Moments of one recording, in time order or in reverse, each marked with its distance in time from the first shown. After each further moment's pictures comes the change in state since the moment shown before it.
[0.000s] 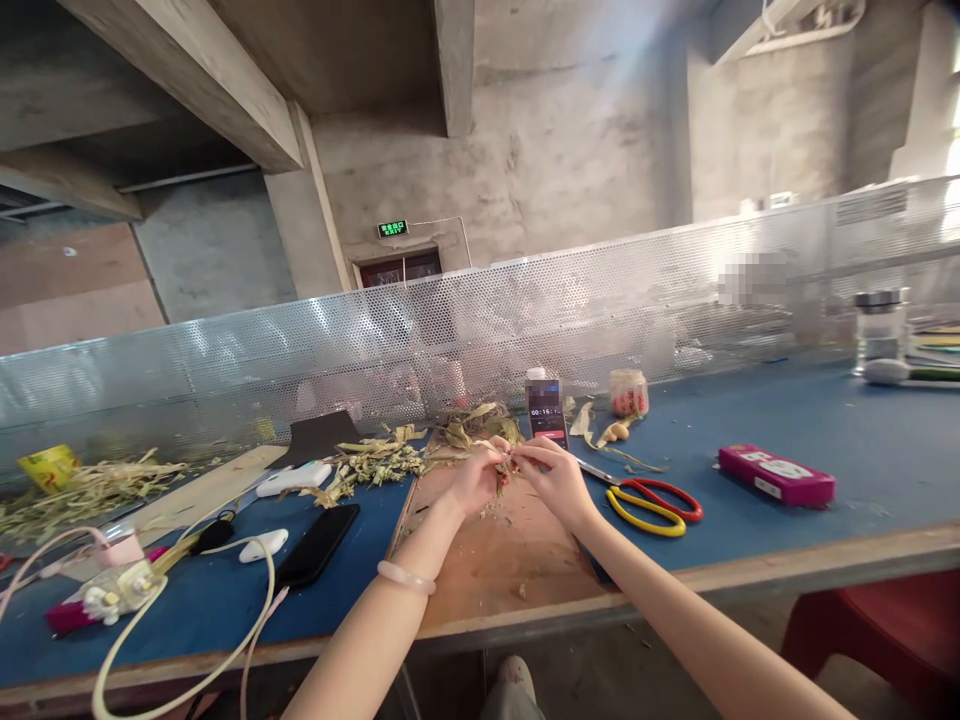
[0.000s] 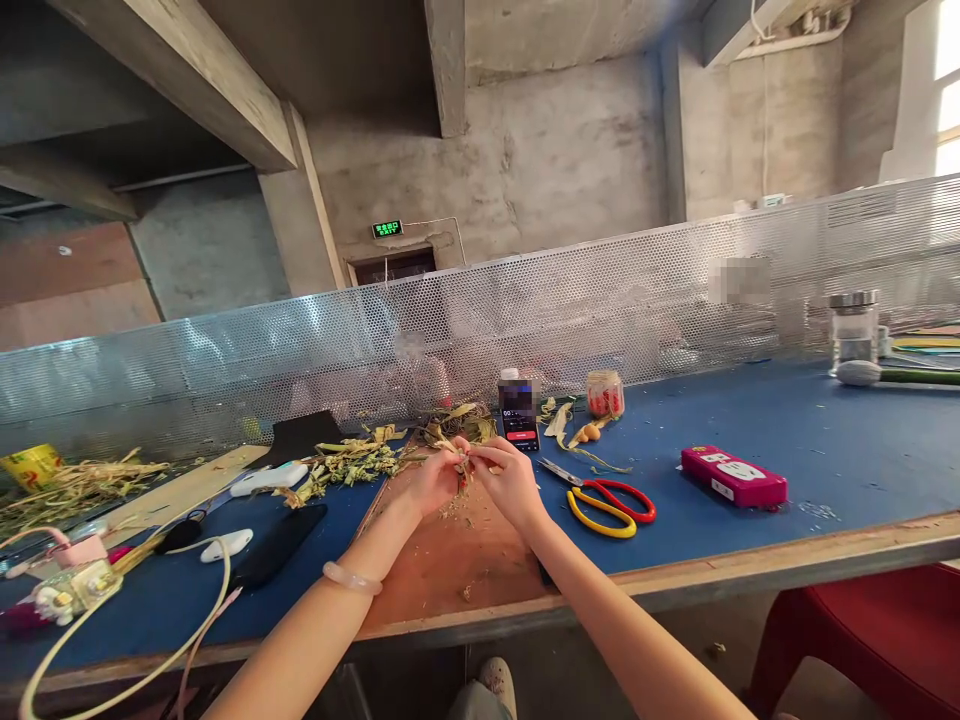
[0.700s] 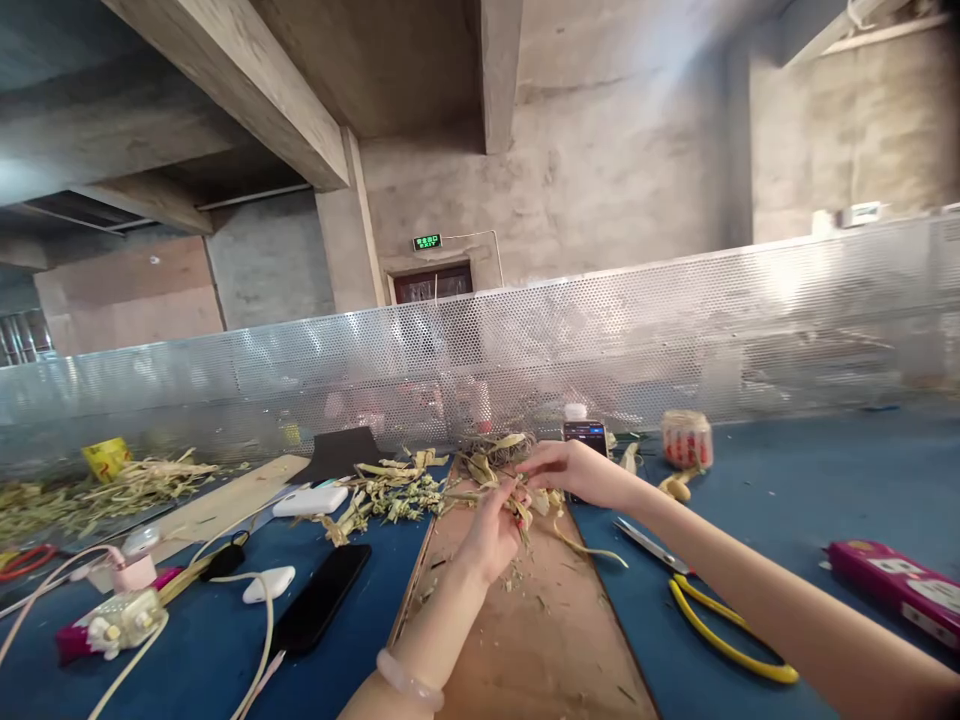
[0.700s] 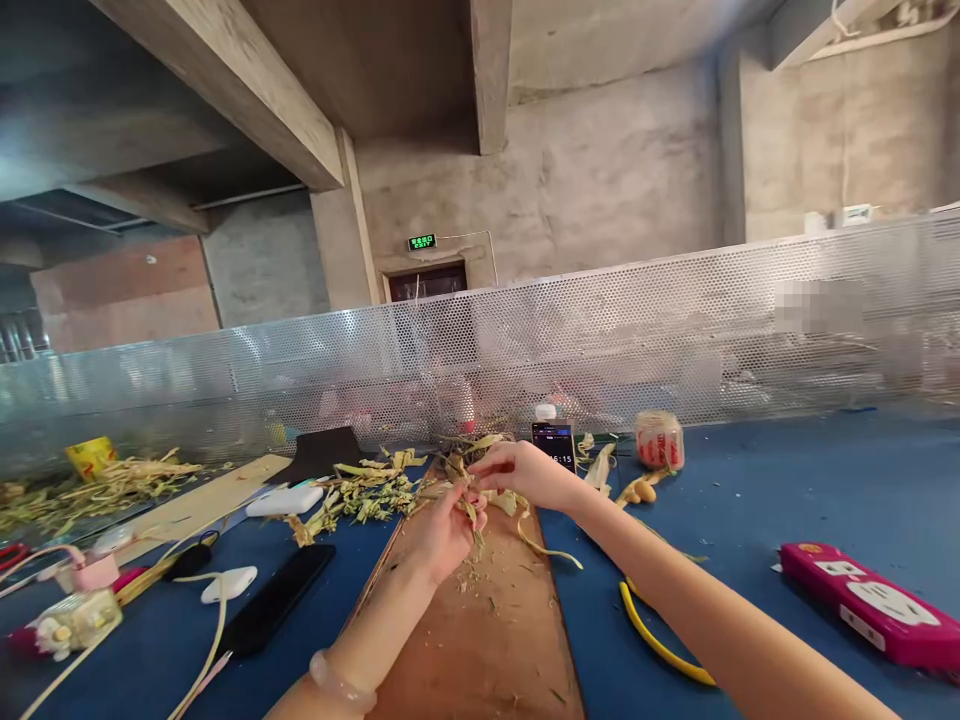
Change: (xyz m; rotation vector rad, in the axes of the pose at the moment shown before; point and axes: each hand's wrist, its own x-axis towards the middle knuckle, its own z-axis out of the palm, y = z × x) left_hand 0.008 0.004 -0.009 -0.361 0.214 0.148; right_hand 0.111 0.006 -0.012 0.180 -0.688 0.031
